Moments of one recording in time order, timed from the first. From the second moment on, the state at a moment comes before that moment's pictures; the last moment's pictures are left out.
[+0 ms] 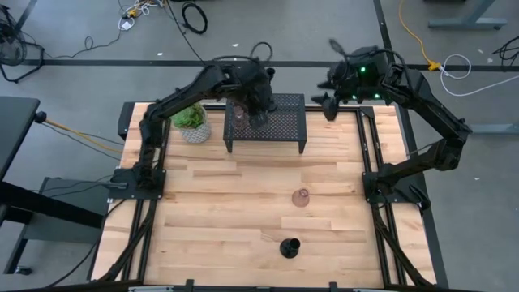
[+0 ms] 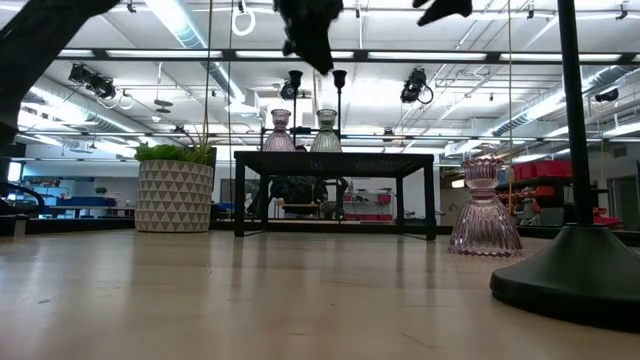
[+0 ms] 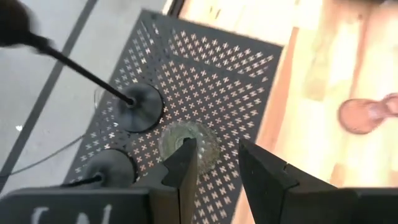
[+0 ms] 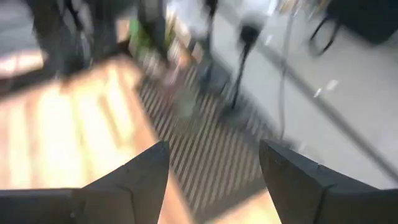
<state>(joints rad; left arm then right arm) 0.39 2.02 2.36 -1.27 -0.04 0.09 -0.50 1.35 1.82 -1.09 -0.04 -0.01</state>
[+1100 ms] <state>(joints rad) 0.04 1.78 2.36 -1.41 -0.02 -0.04 0.32 1.30 0.97 -0.81 0.21 1.28</state>
